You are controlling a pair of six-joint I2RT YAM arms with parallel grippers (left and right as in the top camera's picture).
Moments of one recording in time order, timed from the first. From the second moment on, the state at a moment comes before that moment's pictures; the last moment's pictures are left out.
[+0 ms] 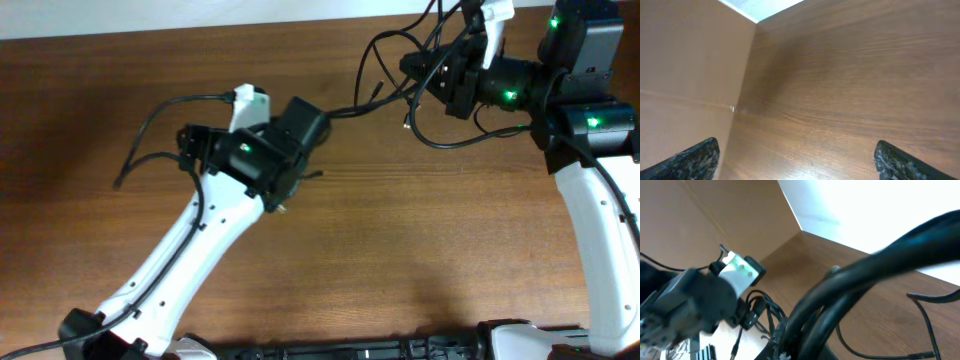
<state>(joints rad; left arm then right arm) -0.59 1.56 1.50 -1.26 -0.99 -0.40 0.01 1.41 1.52 -0.55 -1.03 0.03</state>
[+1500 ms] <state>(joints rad) -0.26 1.56 1.50 -0.83 0.32 0.51 0.00 1.41 1.52 -0.70 -0.88 0.02</state>
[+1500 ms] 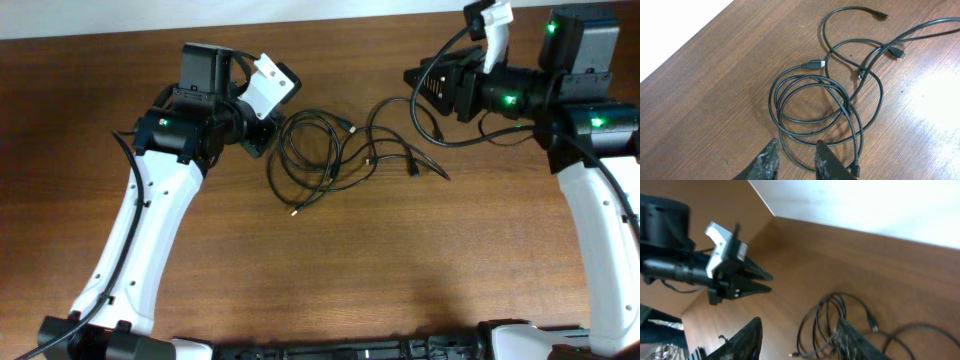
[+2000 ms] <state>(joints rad) -0.19 1.56 1.50 -0.80 0.11 0.08 0.03 1.45 1.52 -0.82 -0.80 0.02</state>
